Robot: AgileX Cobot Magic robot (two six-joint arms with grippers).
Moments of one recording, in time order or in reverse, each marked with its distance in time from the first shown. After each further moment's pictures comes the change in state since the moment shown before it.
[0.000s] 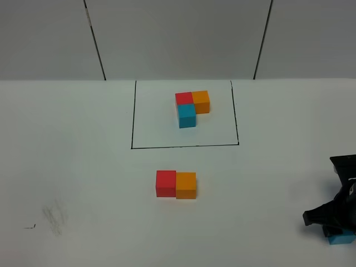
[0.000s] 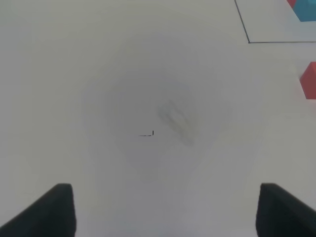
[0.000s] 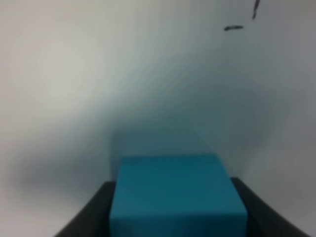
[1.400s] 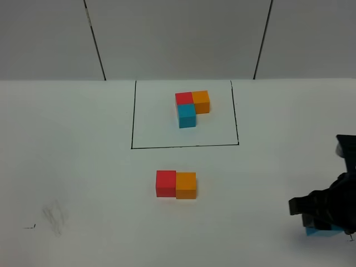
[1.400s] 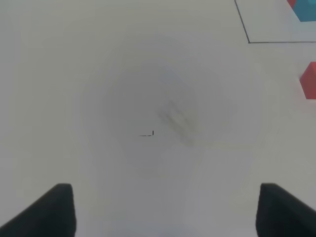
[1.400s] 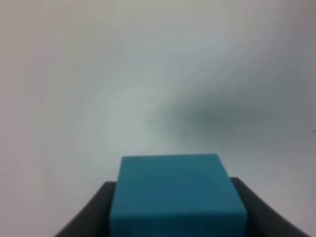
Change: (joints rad) left arm 0.000 0.000 0.000 0.000 0.000 0.000; right arm 0.218 -0.436 0.002 0.219 0.223 0.099
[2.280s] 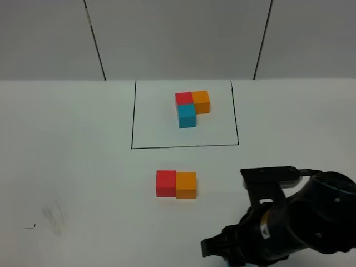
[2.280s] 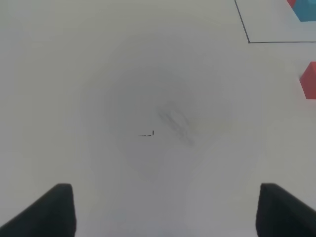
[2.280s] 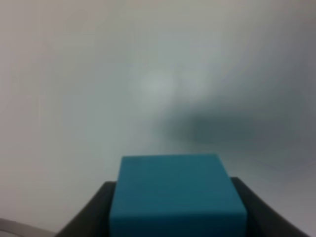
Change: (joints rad) left arm 0.000 0.000 0.000 0.000 0.000 0.000; right arm 0.494 0.205 -0.064 -0.090 -0.153 0.392
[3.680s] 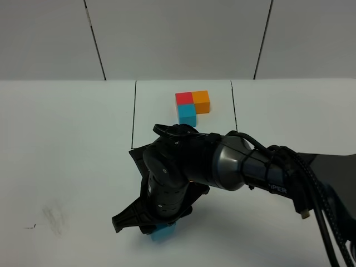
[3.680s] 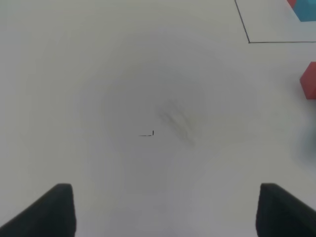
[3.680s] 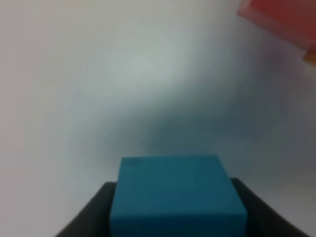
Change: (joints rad) left arm 0.000 0.000 0.000 0.000 0.000 0.000; right arm 0.078 0.597 -0.731 0.029 0.269 -0.228
